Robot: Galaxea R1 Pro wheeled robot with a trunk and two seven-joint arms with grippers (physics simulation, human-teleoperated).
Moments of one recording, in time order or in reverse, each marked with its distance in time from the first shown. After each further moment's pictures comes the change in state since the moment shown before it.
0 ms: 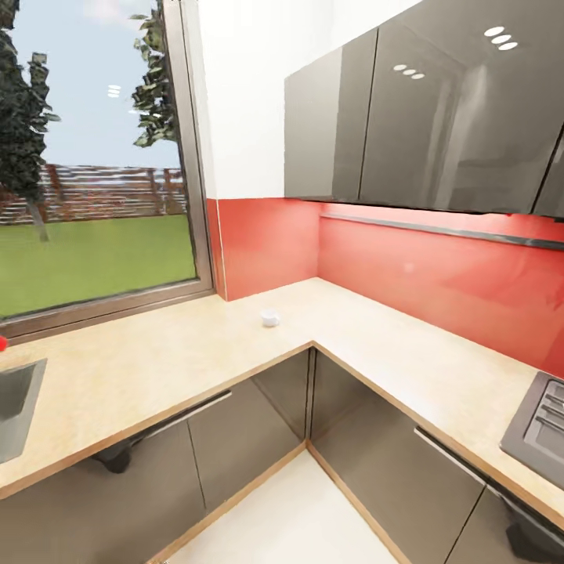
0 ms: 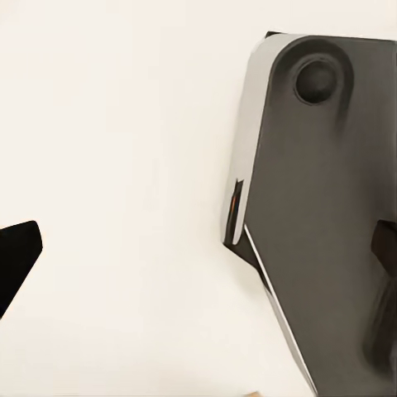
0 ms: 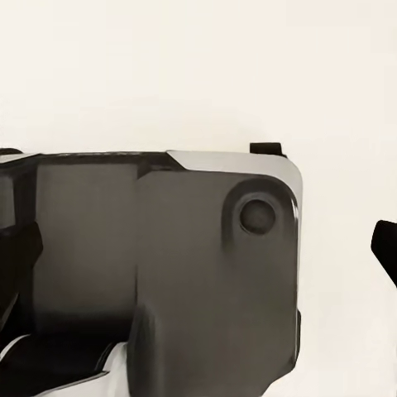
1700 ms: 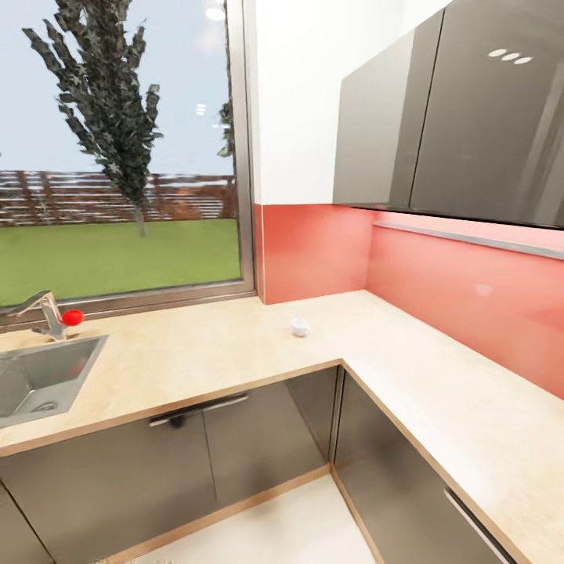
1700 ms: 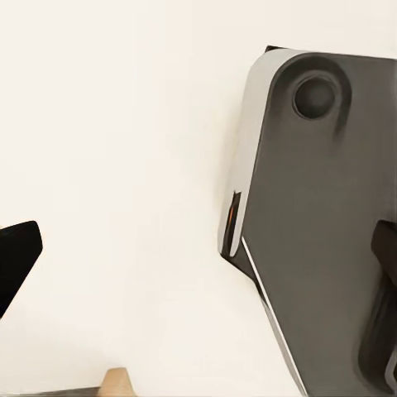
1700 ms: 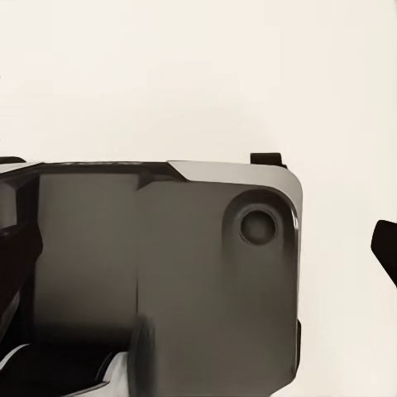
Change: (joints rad) left arm 0.000 -0.002 0.015 0.000 0.004 -0.001 0.002; right arm 0.001 0.000 0.000 -0.001 0.002 -0.002 0.000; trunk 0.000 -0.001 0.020
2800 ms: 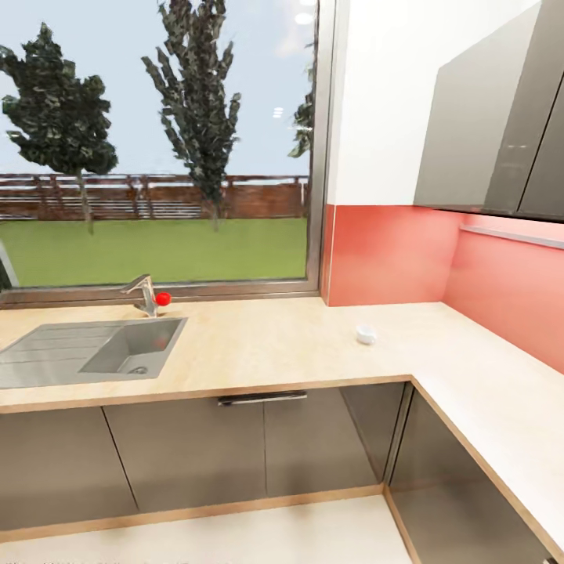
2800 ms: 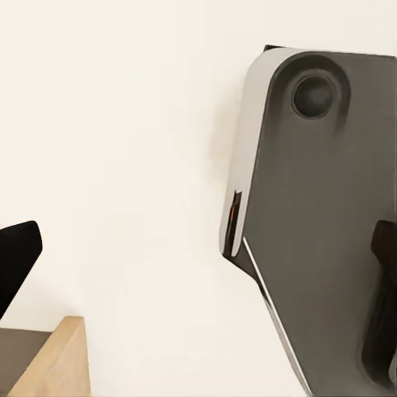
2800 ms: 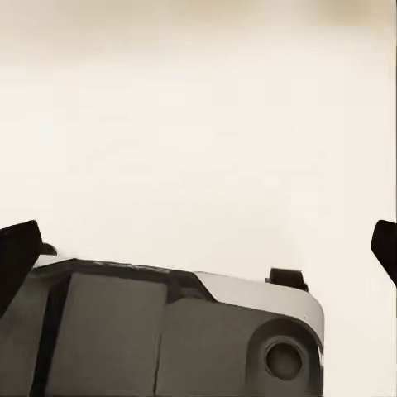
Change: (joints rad) left arm -0.001 0.001 -0.012 -0.002 -0.005 0.002 -0.001; right arm -0.066 0.050 0.001 -0.001 0.064 -0.178 -0.009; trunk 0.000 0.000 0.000
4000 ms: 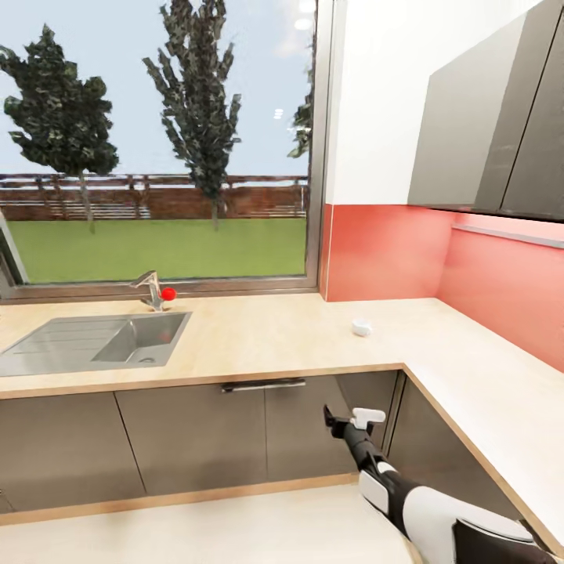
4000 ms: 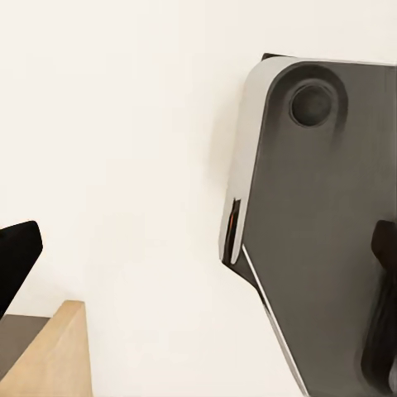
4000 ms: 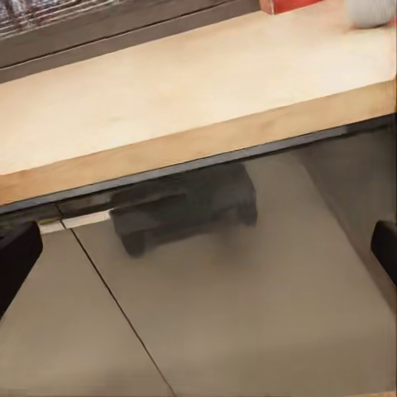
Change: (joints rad) left arm -0.006 -0.002 0.000 -0.007 -0.002 -0.001 0.000; right arm -0.567 0.055 -0.073 -0.017 -0.124 -0.340 -0.007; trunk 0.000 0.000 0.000
